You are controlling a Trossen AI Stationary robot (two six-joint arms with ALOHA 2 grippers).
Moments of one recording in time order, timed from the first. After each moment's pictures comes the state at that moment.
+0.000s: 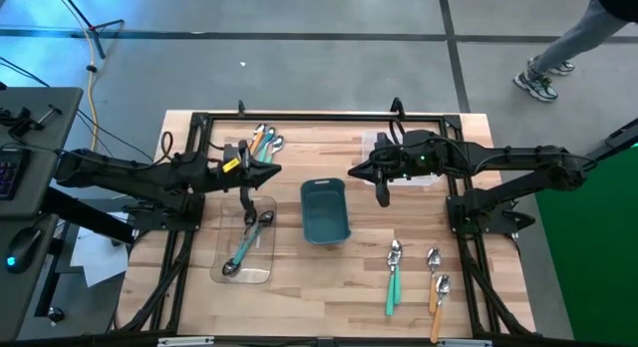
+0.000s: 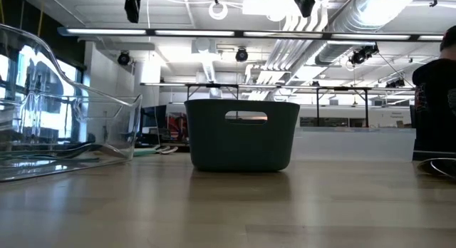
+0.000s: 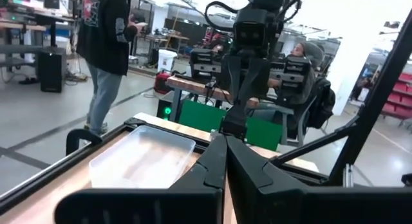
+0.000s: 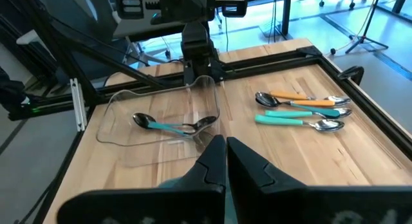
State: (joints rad) left arm -0.08 0.84 0.57 0.34 -0.27 -0.21; right arm -0.05 1.16 1.06 -0.24 -0.03 0.15
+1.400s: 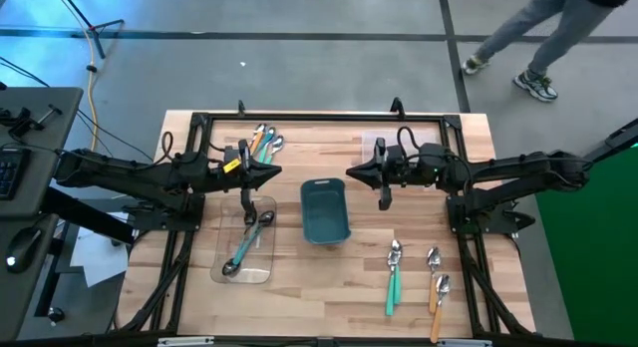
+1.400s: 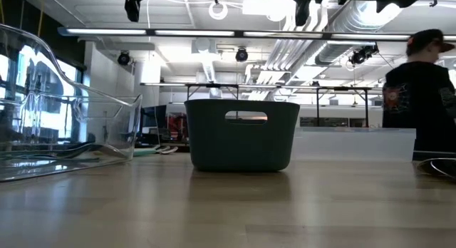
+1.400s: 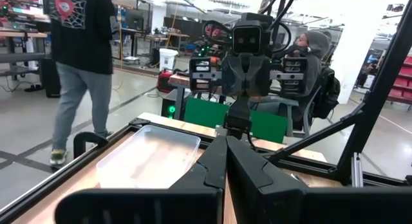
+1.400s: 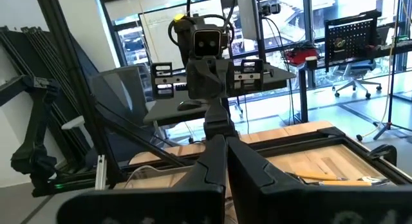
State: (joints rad) left arm -0.08 0.84 0.57 0.33 -0.27 -0.15; right arm -0.05 1.13 0.69 0.53 -0.06 0.18
